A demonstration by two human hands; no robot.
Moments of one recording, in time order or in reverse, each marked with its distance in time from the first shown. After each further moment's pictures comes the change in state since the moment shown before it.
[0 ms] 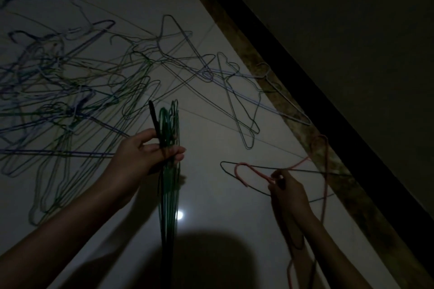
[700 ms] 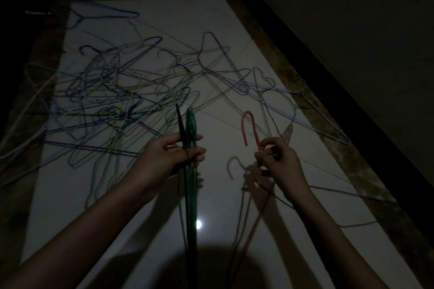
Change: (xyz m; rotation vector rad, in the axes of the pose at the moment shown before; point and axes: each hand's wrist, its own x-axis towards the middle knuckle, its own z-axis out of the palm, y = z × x) left_hand -0.008 0.014 -0.031 -0.075 0.056 -0.010; right_hand -0.019 -0.163 -0.011 0.623 -0.107 -0.230
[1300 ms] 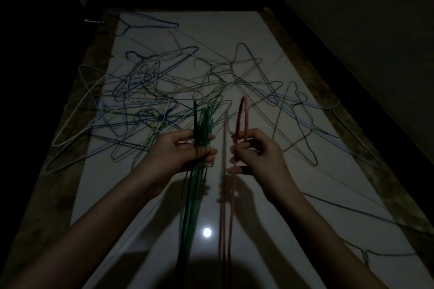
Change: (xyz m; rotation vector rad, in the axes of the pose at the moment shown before) left_hand -0.017 0.024 -0.047 0.014 0.001 0.061; right_hand -0.034 -0.082 0.080 0.301 -0.321 -0.068
